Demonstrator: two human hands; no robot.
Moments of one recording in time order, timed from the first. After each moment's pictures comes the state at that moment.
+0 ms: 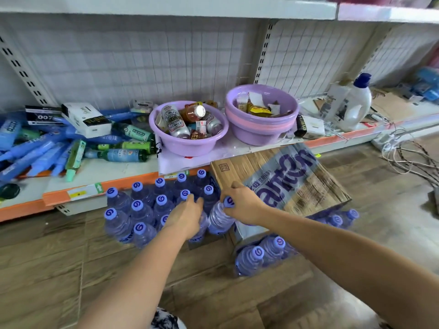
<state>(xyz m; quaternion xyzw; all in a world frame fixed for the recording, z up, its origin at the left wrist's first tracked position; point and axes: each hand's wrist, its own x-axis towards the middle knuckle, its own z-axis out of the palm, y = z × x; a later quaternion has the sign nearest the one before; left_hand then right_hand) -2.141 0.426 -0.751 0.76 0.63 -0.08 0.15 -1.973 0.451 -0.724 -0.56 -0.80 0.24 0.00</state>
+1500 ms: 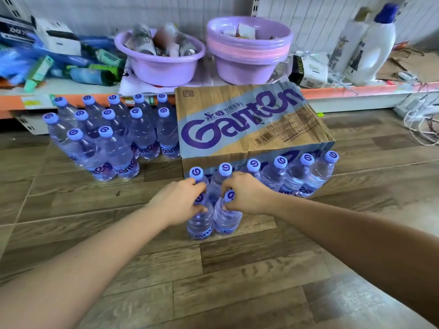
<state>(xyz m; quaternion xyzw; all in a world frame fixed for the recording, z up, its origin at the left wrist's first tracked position) -1.965 0.302 -0.842 0.77 0.61 -0.08 0.14 -1.794 0.347 -0.835 -0.47 -0.85 0.24 -0.08</state>
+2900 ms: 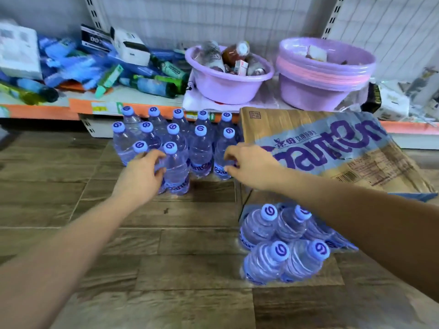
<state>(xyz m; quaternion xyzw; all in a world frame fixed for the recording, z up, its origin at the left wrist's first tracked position) -2.174 0.339 -0.854 0.55 0.79 0.23 0.11 -1.955 0.438 -0.814 -0.38 -0.92 0.11 0.03</state>
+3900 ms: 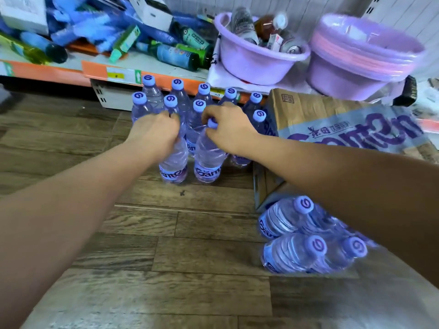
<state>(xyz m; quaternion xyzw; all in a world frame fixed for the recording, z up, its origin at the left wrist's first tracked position) -2.219 0.366 -0.840 0.64 0.76 -0.03 -0.04 -2.076 0.444 -0.829 -0.39 -0.90 0.16 0.11</state>
